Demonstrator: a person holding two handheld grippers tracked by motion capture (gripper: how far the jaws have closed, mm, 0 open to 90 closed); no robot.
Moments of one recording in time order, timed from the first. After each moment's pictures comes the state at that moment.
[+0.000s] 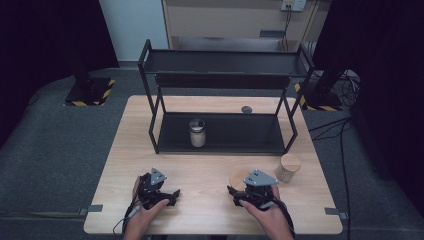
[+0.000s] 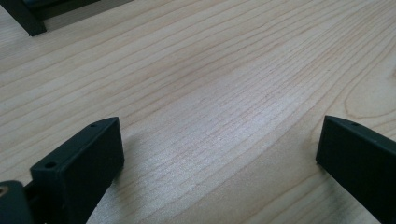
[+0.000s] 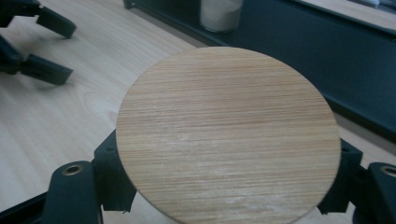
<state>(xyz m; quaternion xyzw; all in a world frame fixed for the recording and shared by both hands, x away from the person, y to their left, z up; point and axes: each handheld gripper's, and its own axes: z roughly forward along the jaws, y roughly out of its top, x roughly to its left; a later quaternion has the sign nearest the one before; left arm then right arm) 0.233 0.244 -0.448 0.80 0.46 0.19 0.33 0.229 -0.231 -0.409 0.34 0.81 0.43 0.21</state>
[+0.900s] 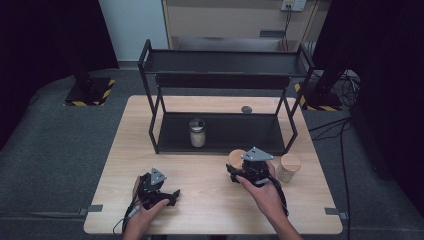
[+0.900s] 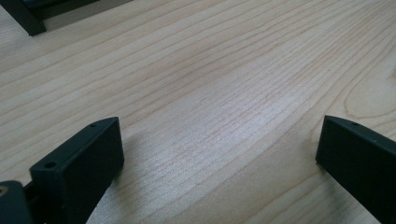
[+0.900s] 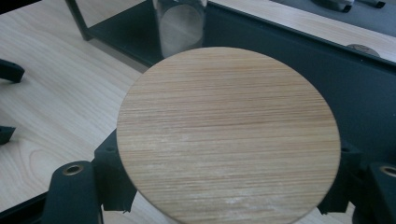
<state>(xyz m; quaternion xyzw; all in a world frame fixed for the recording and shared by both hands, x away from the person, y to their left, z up) 0.233 0.244 -0.448 0.80 0.46 0.19 0.33 0.274 -0.215 -0.396 0.38 0.79 0.43 0.21</state>
